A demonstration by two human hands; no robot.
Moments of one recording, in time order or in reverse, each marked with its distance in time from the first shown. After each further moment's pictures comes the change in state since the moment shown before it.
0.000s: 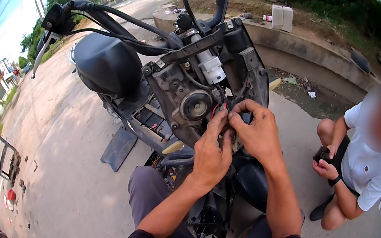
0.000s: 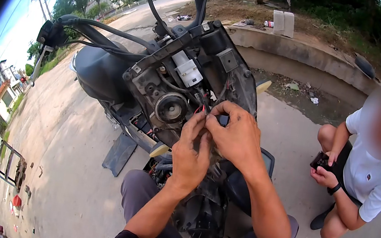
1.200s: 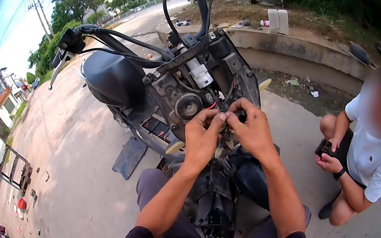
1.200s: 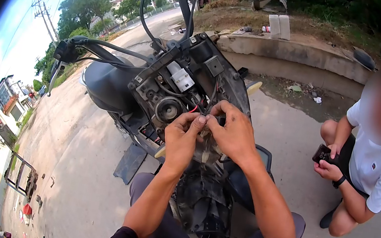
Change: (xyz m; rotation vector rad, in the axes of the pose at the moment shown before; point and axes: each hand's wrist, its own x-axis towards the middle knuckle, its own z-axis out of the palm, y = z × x) left_hand 0.031 0.016 -0.008 -0.339 -0.046 -0.493; right_hand -0.005 0.022 -0.012 0.127 -0.039 -0.065
